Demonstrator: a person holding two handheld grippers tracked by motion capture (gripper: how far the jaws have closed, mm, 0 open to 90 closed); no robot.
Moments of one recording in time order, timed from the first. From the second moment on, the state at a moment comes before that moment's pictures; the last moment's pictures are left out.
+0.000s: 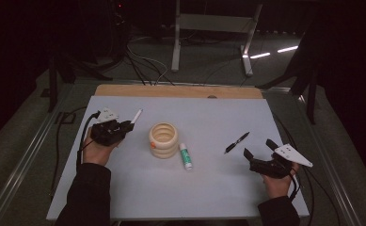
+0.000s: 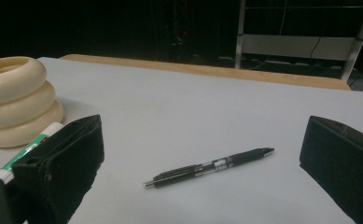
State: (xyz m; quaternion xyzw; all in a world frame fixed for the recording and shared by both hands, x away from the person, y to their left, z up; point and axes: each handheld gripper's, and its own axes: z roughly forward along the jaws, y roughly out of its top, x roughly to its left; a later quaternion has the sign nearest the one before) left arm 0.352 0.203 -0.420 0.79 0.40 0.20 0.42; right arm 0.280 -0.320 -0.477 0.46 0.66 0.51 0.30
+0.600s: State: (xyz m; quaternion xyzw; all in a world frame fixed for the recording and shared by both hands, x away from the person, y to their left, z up) left arm 0.358 0.193 -0.411 0.79 0.39 0.21 0.43; right arm 0.280 -0.320 -0.477 0.46 0.66 0.51 0.30
